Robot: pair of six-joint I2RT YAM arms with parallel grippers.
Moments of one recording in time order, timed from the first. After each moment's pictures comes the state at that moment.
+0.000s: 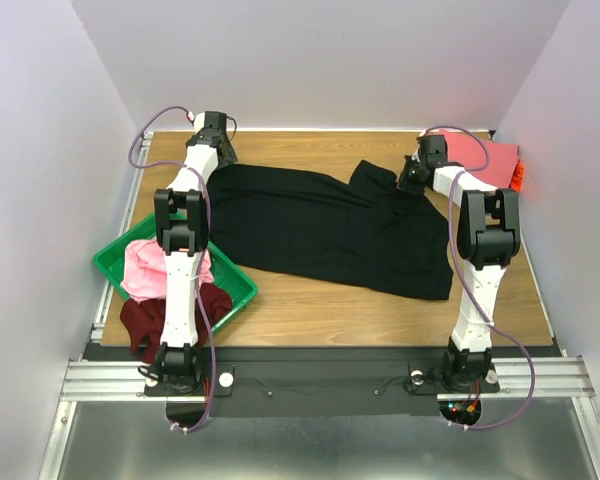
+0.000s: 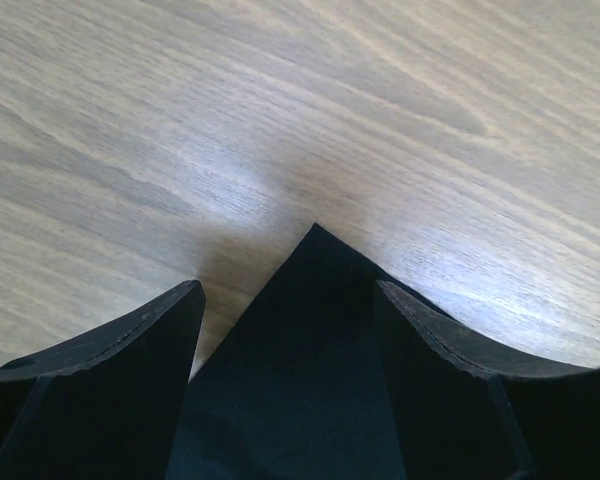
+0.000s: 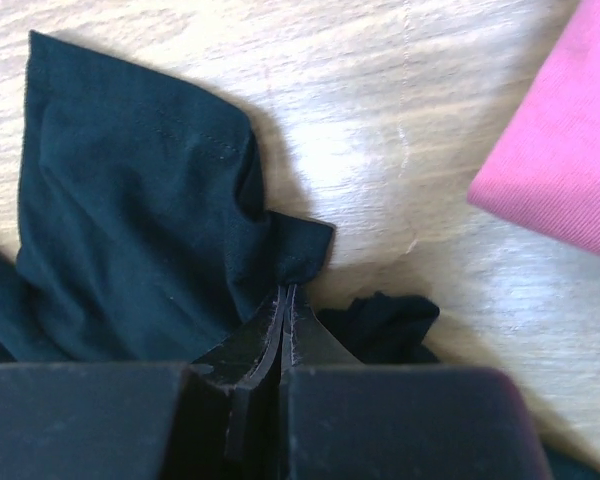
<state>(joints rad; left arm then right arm) -0.08 2.57 2.32 -0.59 -0.33 -0.44 0.04 2.20 1.62 -0.26 -0.17 0.34</state>
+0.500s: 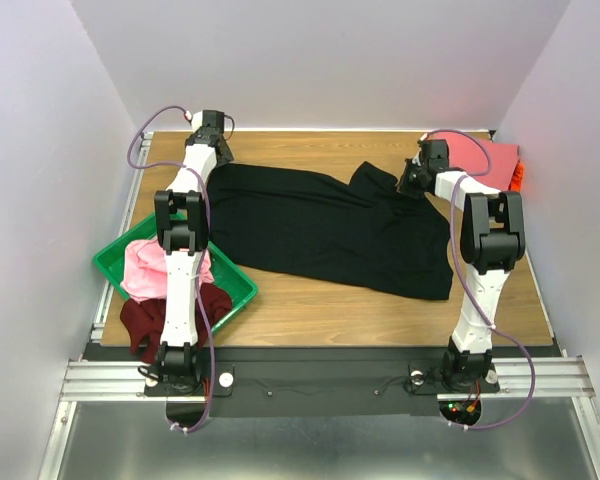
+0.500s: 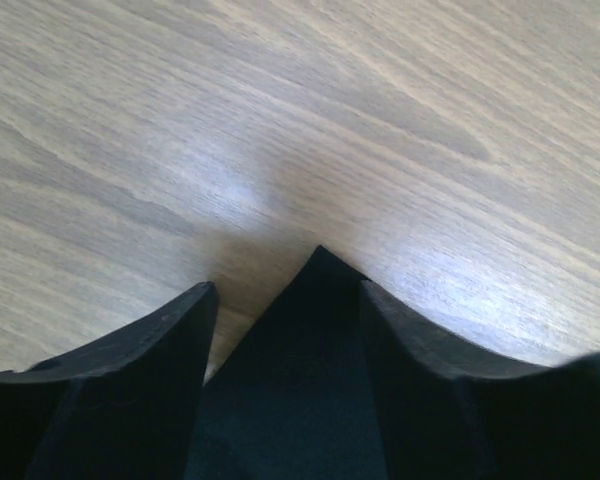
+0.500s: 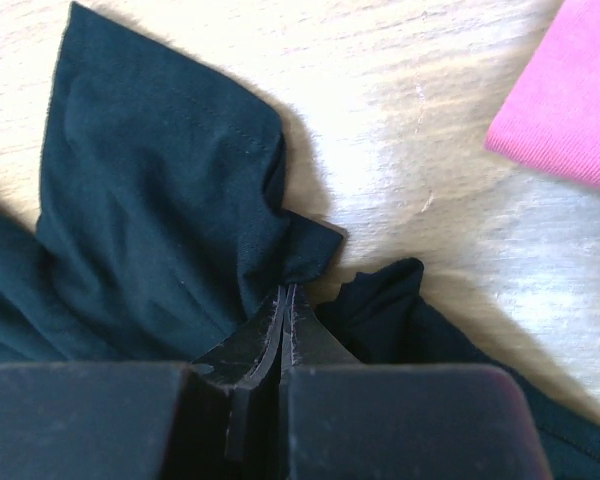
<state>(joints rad) -0.07 2.62 2.39 -0.62 -0.32 -0.46 0.04 2.14 1.52 -0.21 -0.20 0.36</state>
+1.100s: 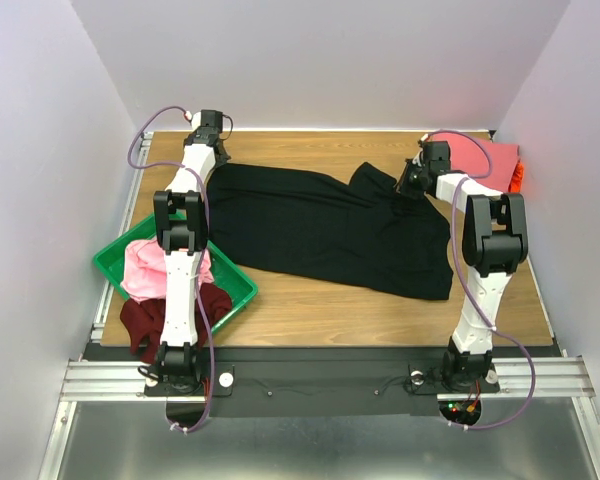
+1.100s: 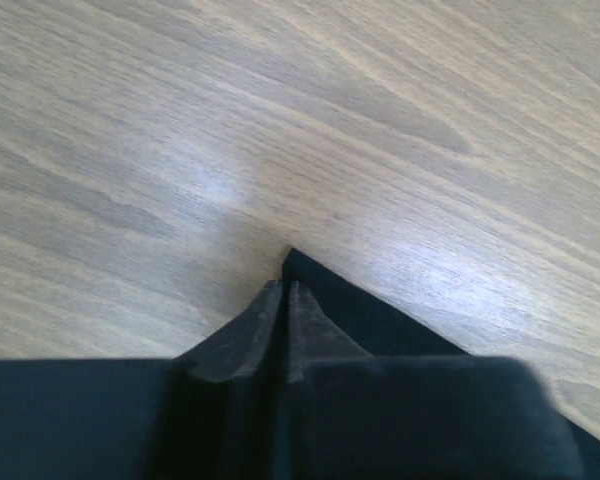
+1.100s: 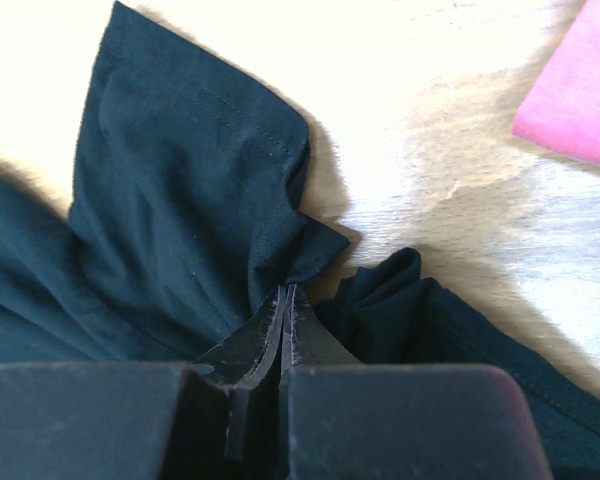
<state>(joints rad) -0.07 2.62 2.40 -0.62 -0.26 -0.45 0.04 2.10 1.47 -0.16 -0.24 0.37</state>
